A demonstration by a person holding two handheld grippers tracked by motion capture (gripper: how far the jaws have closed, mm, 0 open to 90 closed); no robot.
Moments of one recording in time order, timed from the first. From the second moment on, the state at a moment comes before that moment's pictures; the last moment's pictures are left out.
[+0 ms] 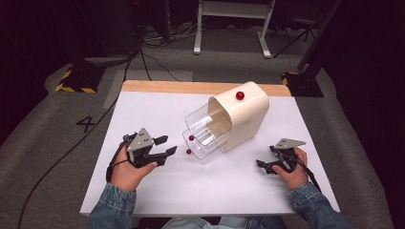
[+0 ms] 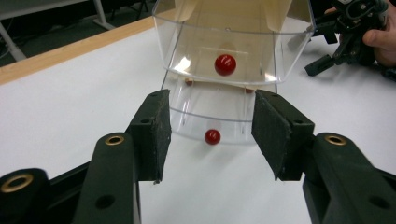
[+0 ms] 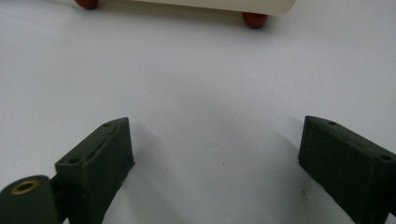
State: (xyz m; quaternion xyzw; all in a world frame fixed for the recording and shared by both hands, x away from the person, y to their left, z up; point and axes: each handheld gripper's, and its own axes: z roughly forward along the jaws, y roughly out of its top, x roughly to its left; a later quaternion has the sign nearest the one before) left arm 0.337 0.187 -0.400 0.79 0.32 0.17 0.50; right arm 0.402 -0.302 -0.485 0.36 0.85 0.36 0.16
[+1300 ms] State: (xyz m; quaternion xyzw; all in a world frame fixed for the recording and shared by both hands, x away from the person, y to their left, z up) left arm 0.322 0.237 -0.481 0.85 0.38 0.15 0.34; right arm 0.402 -0.302 -0.485 0.36 0.85 0.36 0.16
